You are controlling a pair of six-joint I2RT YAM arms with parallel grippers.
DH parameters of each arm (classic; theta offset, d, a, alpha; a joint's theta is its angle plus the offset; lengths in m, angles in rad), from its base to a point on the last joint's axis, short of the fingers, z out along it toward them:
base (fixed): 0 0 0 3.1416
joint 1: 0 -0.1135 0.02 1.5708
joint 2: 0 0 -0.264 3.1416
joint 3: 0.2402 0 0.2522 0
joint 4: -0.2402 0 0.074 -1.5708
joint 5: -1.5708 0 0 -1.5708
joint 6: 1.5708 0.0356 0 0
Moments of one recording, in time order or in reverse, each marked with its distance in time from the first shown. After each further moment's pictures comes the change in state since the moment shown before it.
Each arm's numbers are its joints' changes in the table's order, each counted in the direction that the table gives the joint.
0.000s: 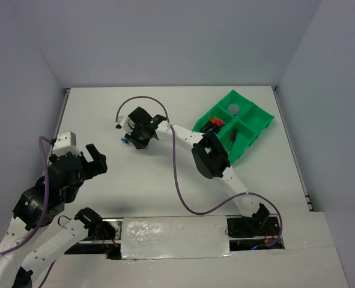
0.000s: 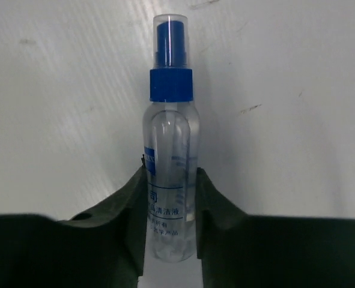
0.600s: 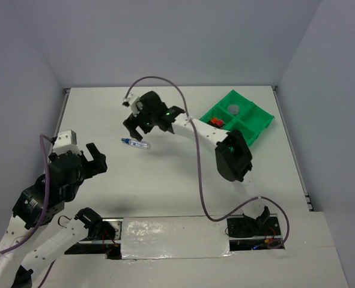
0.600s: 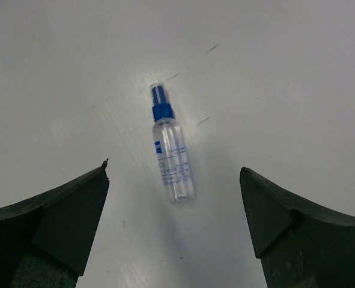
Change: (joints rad) left arm 0.000 0.025 0.025 -0.011 -0.003 0.016; right arm 0.082 -0.423 -0.358 0.278 0.029 0.231
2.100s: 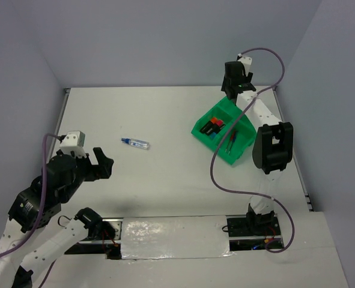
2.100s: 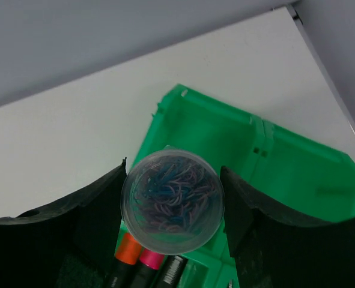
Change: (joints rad) left arm -0.003 -0.024 0.020 0.021 -0.213 0.123; right arm 0.586 -0.113 -0.088 0.032 -0.732 0.375
